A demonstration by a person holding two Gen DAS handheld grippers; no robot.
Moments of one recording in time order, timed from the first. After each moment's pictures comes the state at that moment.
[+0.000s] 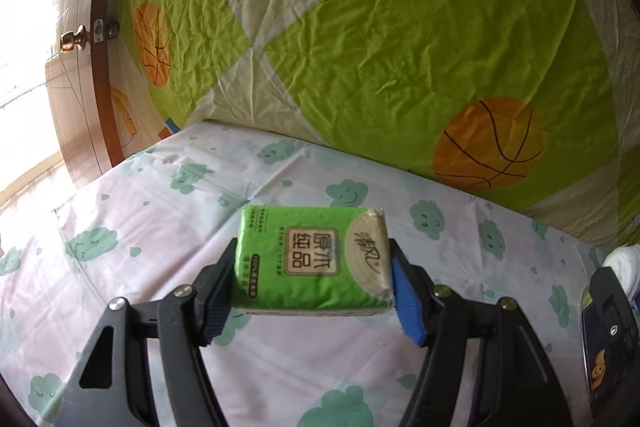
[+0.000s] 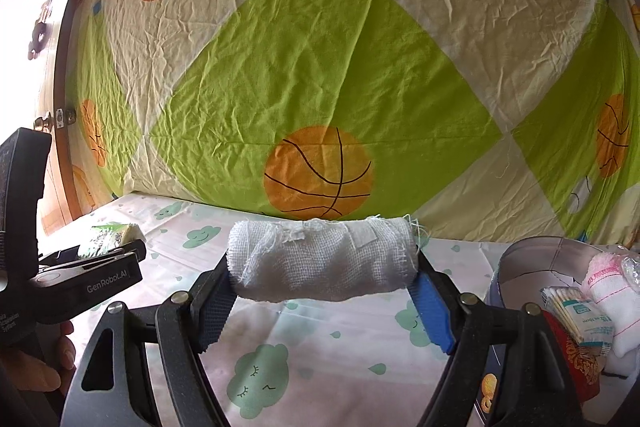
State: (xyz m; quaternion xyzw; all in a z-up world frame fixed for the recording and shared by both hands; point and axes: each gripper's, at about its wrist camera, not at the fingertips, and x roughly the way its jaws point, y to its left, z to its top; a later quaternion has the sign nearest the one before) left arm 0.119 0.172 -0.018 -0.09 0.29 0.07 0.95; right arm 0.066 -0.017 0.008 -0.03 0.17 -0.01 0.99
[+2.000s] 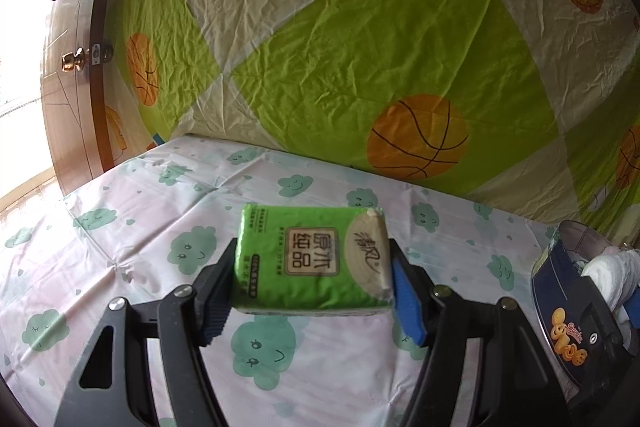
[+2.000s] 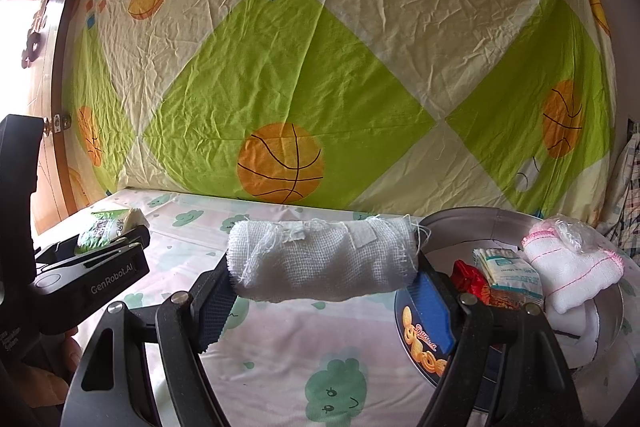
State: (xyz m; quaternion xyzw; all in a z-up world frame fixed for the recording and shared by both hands) left arm 0.044 0.116 -0.008 -0.08 0.25 0.03 0.97; right arm -0.012 -0.055 0.010 -0.02 0.16 -0.04 0.99
